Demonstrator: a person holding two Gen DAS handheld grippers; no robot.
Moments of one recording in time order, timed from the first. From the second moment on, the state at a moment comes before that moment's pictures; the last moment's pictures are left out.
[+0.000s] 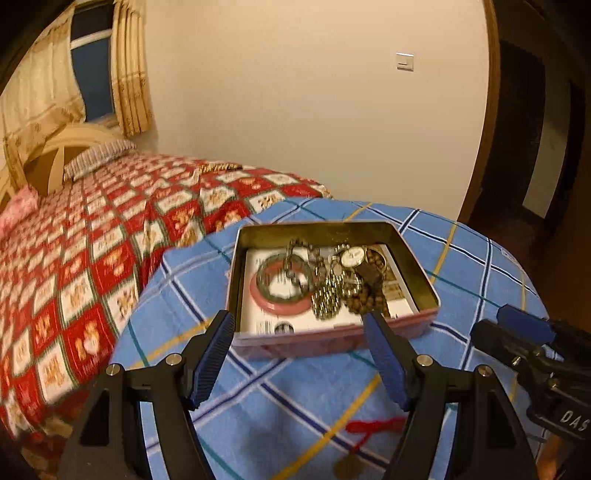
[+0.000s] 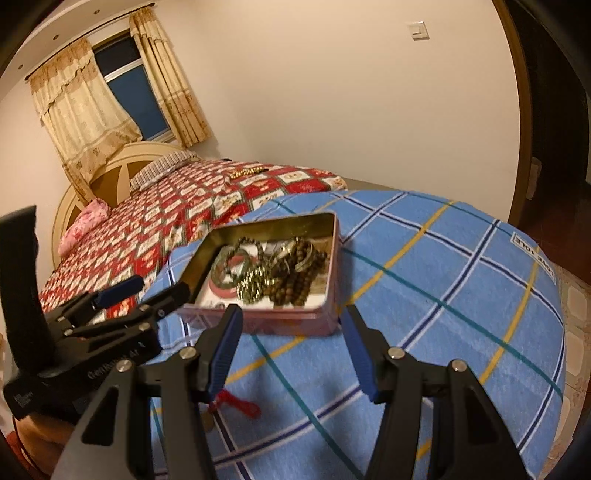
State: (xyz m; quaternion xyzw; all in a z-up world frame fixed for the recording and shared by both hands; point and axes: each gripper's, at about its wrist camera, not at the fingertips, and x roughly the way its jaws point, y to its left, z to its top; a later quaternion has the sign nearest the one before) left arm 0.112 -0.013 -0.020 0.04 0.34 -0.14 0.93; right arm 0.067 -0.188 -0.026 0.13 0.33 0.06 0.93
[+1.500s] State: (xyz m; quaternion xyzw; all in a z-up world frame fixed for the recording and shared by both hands) left arm 0.041 0.031 -0.092 0.04 0.42 -0.25 0.87; right arm 0.033 -0.177 -0.069 0.09 0.39 0.09 0.91
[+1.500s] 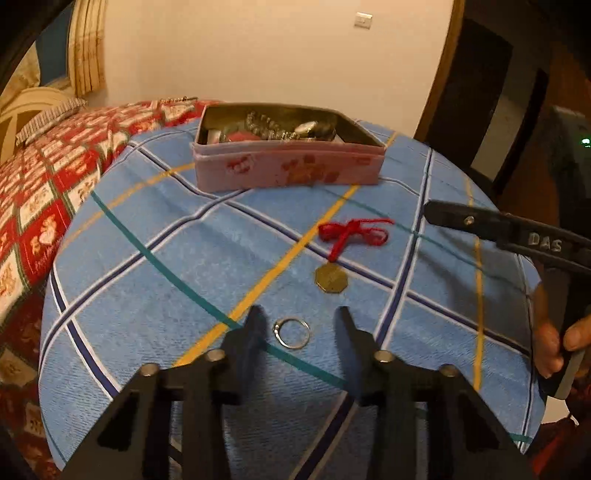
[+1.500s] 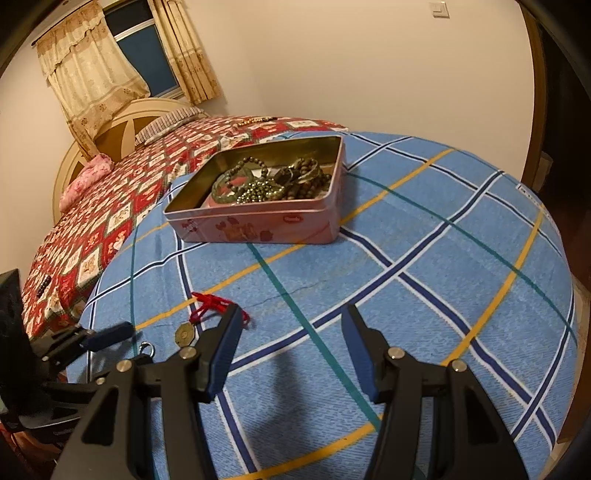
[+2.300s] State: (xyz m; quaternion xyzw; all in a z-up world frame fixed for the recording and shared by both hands) left arm 0.023 0.036 -0.052 0.06 0.31 -0.27 0.91; right arm 0.035 -0.170 -0.062 0.07 0.38 0.10 0.92
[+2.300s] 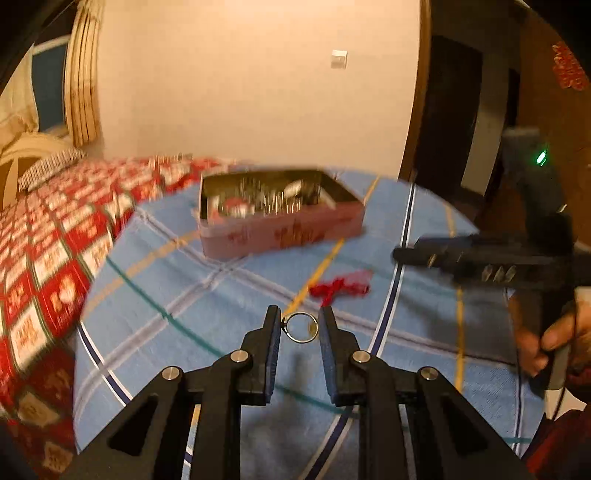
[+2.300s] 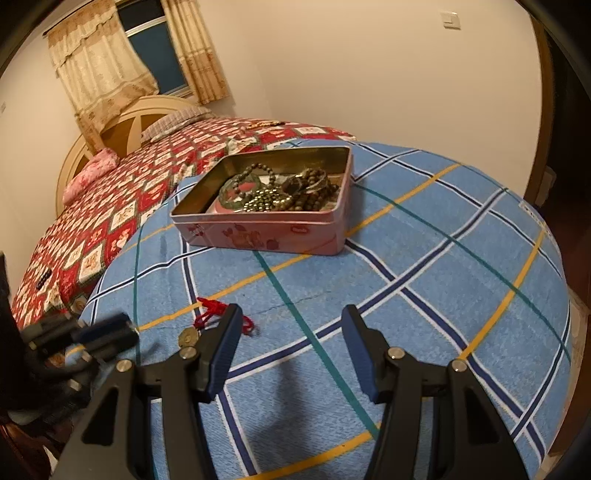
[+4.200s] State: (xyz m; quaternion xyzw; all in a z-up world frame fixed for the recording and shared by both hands) left arm 0.112 0.006 0.044 0.03 0.21 -0.25 0.94; right arm 0.112 -0.164 0.062 0.10 0.25 0.18 0.95
